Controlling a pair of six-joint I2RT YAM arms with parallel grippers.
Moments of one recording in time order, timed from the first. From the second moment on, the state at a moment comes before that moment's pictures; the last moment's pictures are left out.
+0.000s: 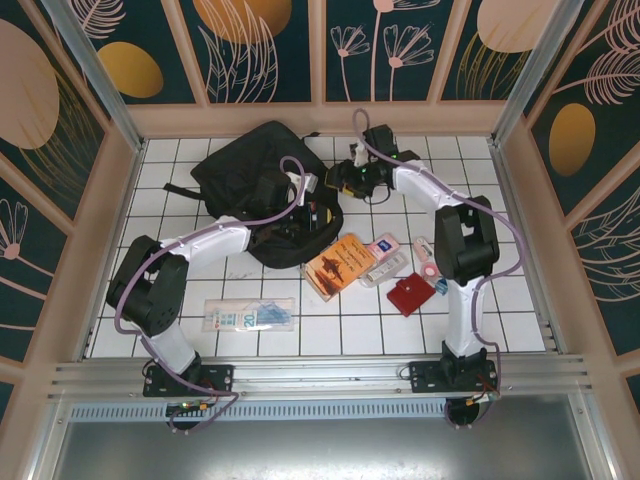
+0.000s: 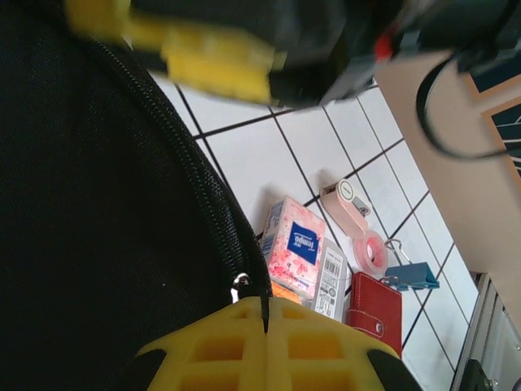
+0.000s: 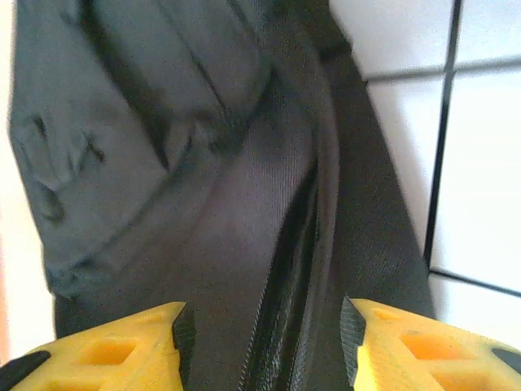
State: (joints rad) left arm -0.57 1.72 1.09 0.04 0.49 -0.54; right arm 0.39 2.07 1.67 -0.52 -0.55 0.58
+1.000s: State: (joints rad) left arm -0.57 1.56 0.98 -0.05 0.45 -0.47; right arm 0.36 2.10 1.69 -0.54 -0.56 0.53
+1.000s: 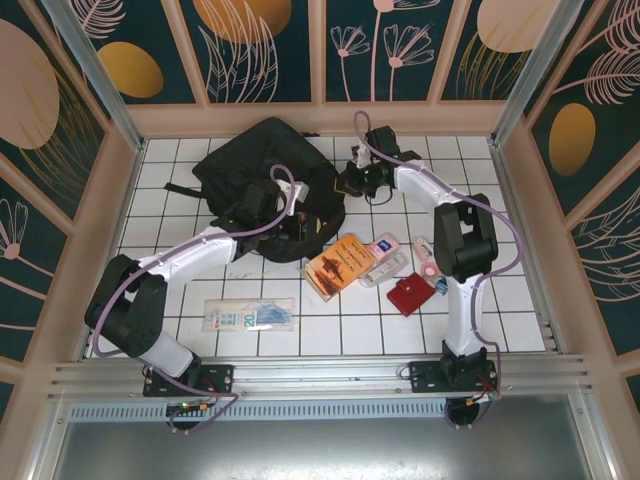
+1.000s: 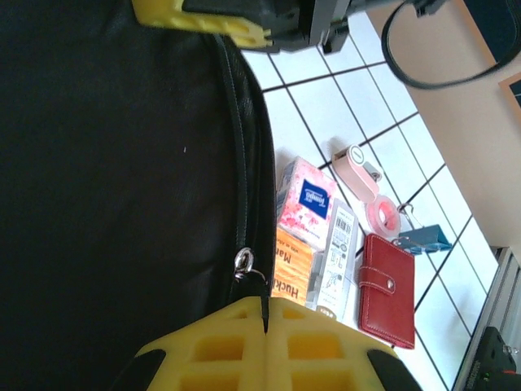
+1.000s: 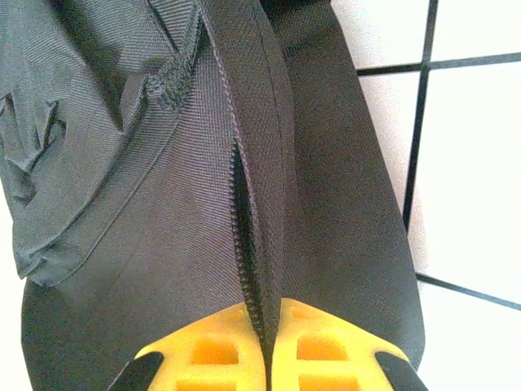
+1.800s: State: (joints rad) left arm -0.46 1.34 0.79 -0.12 0.45 -0.44; right arm 0.33 2.20 1.87 -0.65 -0.51 0.47
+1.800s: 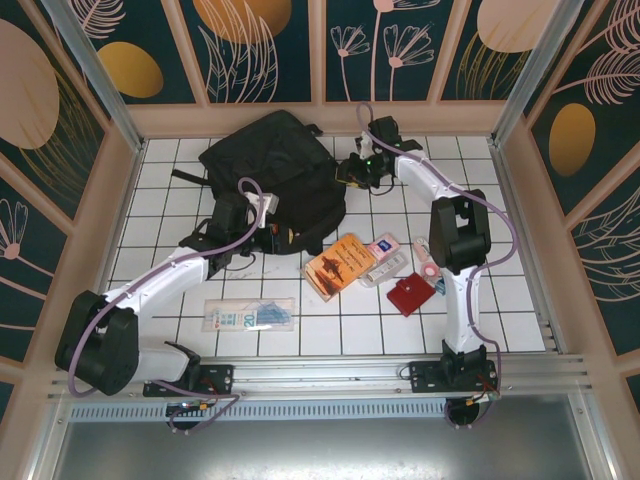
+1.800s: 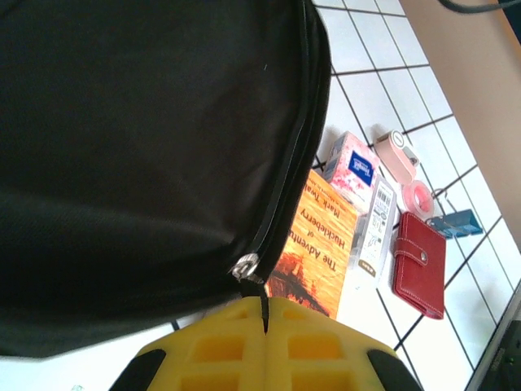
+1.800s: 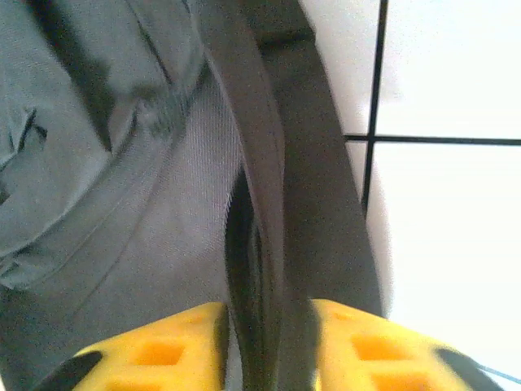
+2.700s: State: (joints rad) left arm -0.46 1.34 0.74 -0.04 0.55 -0.54; right arm 0.55 1.77 1.25 -0.32 -0.43 1.01
